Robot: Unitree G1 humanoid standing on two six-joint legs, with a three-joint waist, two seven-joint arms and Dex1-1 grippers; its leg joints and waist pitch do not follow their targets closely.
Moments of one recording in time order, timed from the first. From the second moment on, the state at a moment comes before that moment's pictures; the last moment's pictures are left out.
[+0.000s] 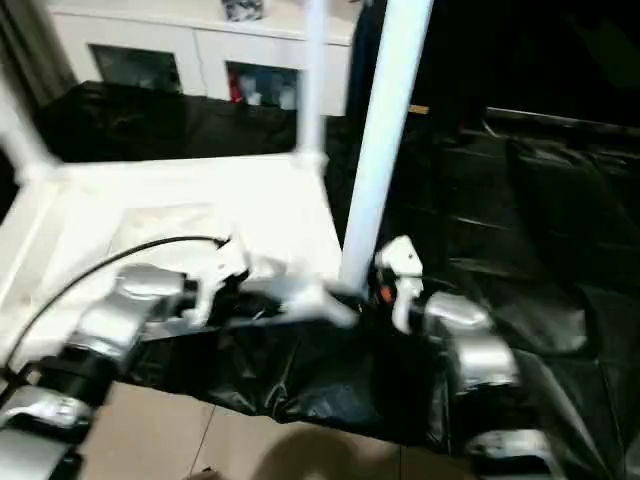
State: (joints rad) left arm -0.55 0.23 -0.19 0.55 0.05 0.23 -1.07; right arm -0.40 -0.20 -0.03 0.55 0.13 0.10 0.80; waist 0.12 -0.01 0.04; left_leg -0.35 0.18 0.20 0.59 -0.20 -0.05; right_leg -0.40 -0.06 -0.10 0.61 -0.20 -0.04
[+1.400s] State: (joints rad) left arm -0.53 0.34 -0.25 0.48 -0.01 0.22 -1.31; right arm -0.46 -0.41 0.13 0.55 0.12 0.11 1.31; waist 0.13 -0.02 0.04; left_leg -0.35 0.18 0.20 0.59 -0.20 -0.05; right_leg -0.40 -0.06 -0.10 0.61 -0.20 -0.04
